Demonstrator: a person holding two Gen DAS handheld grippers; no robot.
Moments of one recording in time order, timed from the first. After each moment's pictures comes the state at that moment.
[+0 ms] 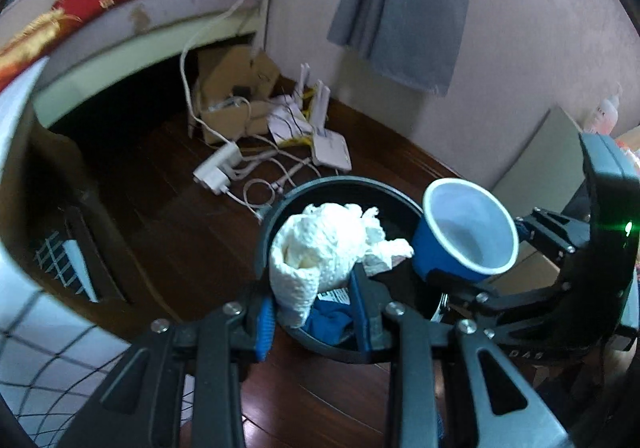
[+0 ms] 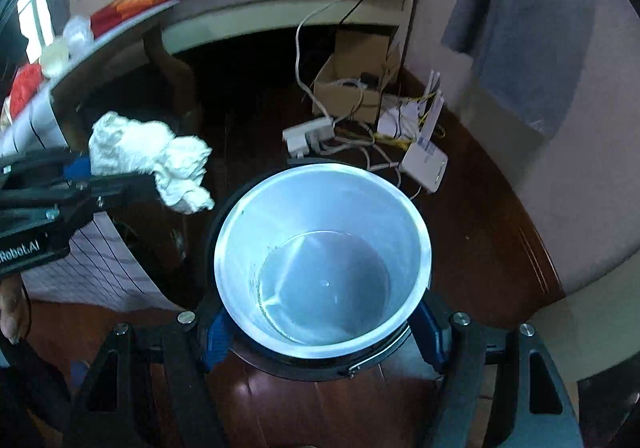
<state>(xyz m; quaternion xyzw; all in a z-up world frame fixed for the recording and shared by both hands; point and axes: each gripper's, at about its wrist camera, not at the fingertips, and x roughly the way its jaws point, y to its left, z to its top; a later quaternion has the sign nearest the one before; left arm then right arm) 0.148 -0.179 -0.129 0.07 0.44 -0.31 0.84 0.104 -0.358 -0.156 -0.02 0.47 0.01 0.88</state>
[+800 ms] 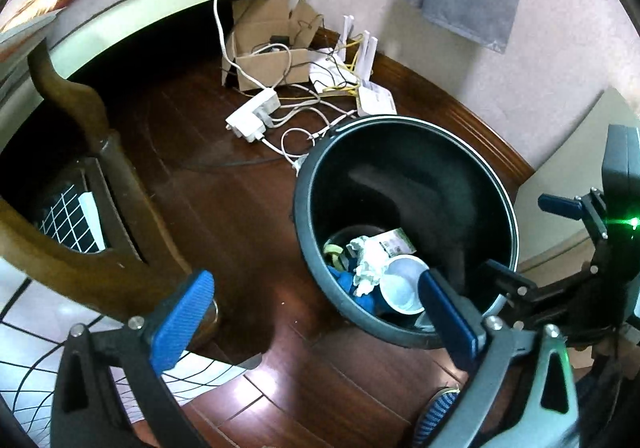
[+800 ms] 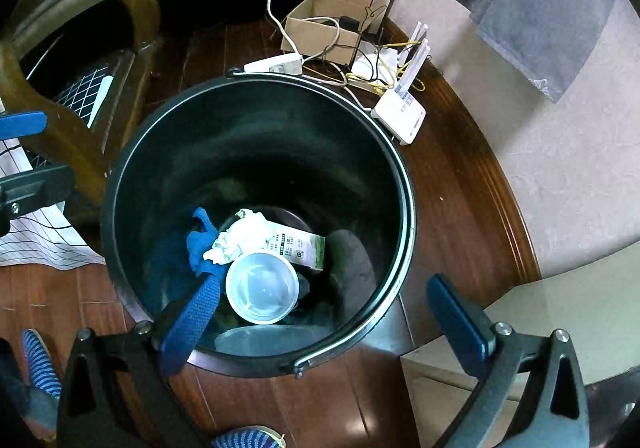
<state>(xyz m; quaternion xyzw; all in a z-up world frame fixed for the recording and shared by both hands) 0.160 -0.172 -0.181 0.09 0.50 -0.23 0.83 0.118 -0.369 -0.216 -0.08 0.54 -0.04 0.84</state>
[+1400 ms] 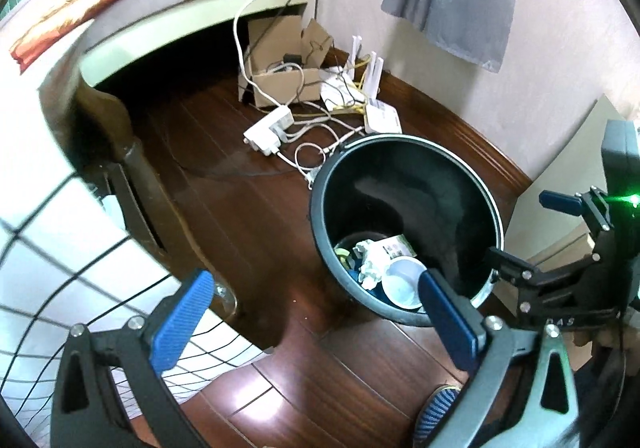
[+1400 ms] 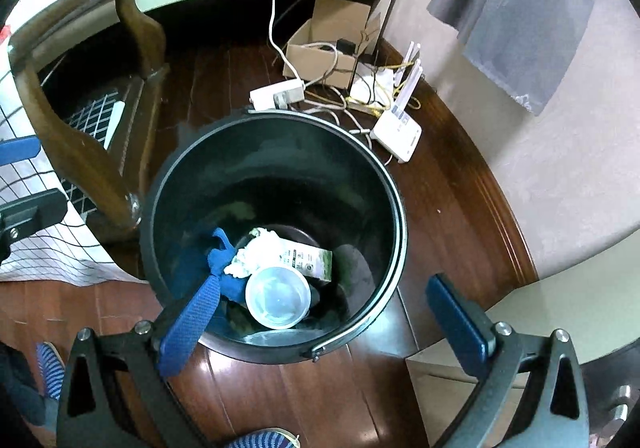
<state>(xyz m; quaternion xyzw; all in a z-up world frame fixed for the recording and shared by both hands) 0.133 -0.150 -0.146 0.09 0.47 -0.21 0.85 0.101 -0.359 -0.179 -0.06 0.51 -0.05 0.86</state>
